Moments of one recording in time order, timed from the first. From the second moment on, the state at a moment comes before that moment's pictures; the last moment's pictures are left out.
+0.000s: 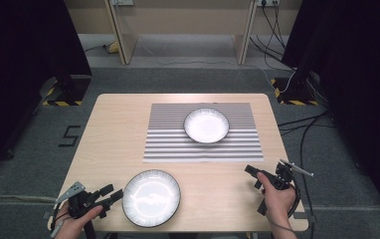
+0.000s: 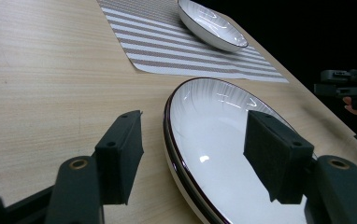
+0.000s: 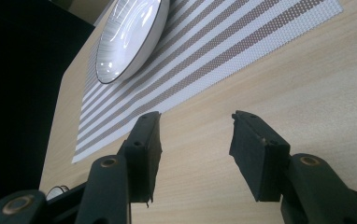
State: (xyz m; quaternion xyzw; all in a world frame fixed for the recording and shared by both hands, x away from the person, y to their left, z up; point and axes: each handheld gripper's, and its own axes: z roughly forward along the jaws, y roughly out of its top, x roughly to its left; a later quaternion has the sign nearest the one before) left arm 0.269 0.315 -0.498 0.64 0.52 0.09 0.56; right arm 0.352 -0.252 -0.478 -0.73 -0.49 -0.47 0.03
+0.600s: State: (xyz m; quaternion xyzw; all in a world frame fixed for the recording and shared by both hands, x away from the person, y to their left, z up) left arm 0.269 0.315 -0.498 0.64 0.52 0.09 0.56; right arm 0.322 -0.255 -0.485 -0.73 -0.50 -0.47 0.03
